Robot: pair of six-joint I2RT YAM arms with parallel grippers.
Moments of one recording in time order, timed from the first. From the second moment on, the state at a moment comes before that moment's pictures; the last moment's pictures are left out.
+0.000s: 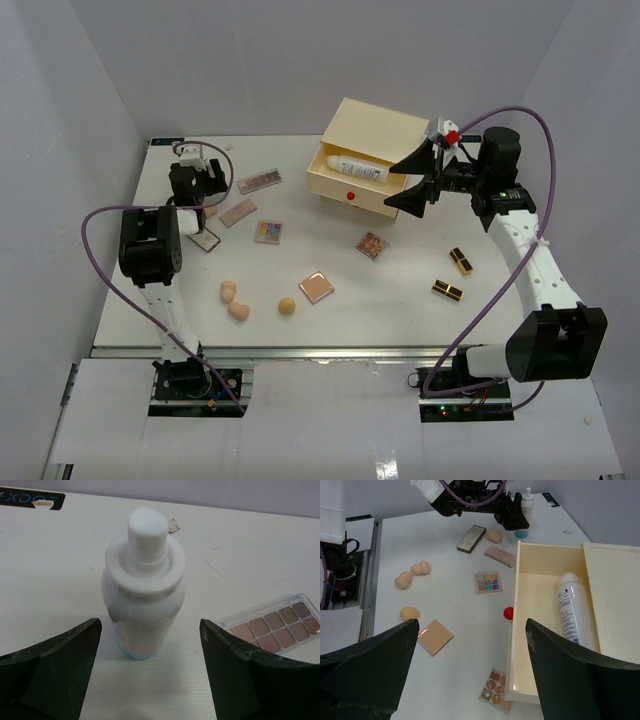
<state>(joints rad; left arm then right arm) 0.09 2.07 1.12 0.76 0.09 -0.06 0.10 1.34 1.23 -0.13 -1.27 -0.23</state>
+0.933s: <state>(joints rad) 0.09 1.95 1.28 0.51 0.39 -0.06 0.08 1.32 1.22 -0.13 -1.27 -0.24</state>
